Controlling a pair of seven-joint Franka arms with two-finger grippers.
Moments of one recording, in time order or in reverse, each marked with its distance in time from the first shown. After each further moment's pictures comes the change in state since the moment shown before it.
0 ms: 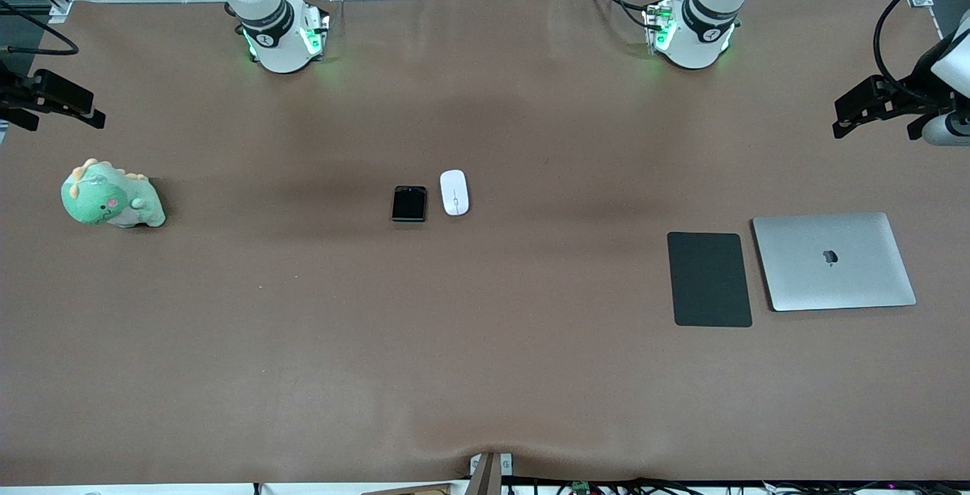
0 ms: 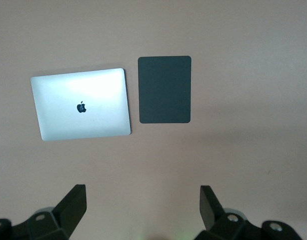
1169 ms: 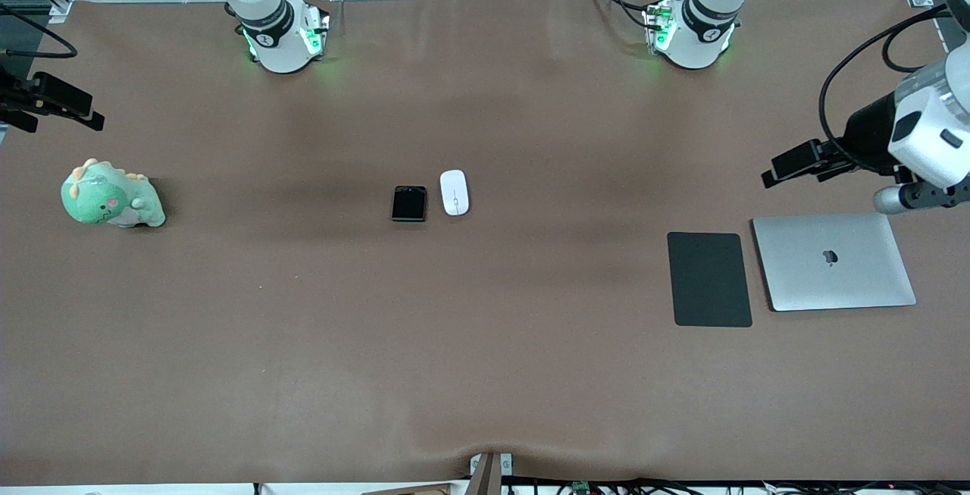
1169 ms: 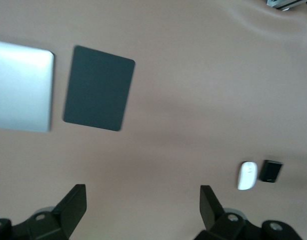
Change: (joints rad) left arm -0.017 0.121 -0.013 -0.022 -0.285 0.141 -0.302; right arm 0.000 0.007 -0.004 0.002 0.000 0.000 0.000
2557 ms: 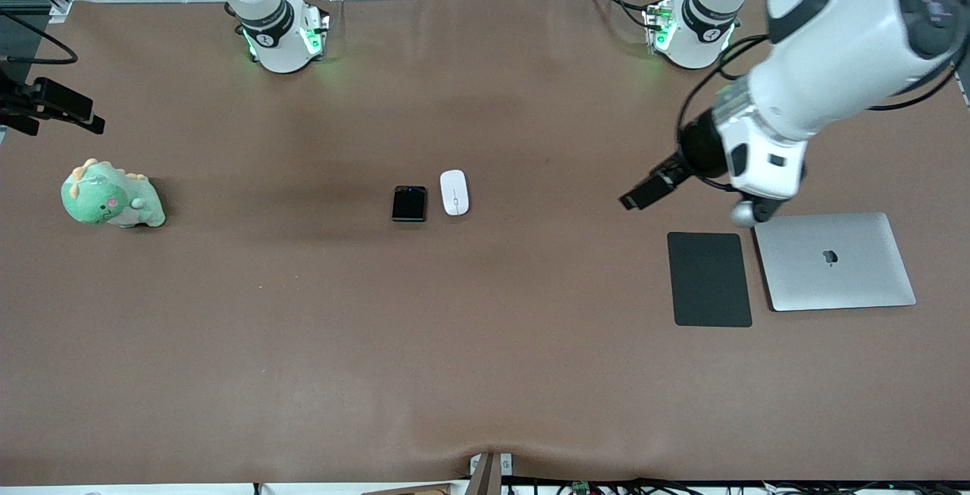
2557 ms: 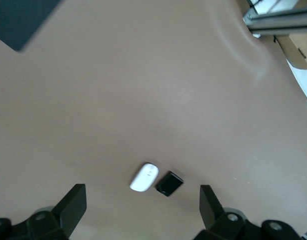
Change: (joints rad) left arm -0.333 0.088 -0.007 -0.002 -0.069 0.274 -0.775; right arm -0.001 0.011 -0.006 0.000 0.000 0.000 0.000
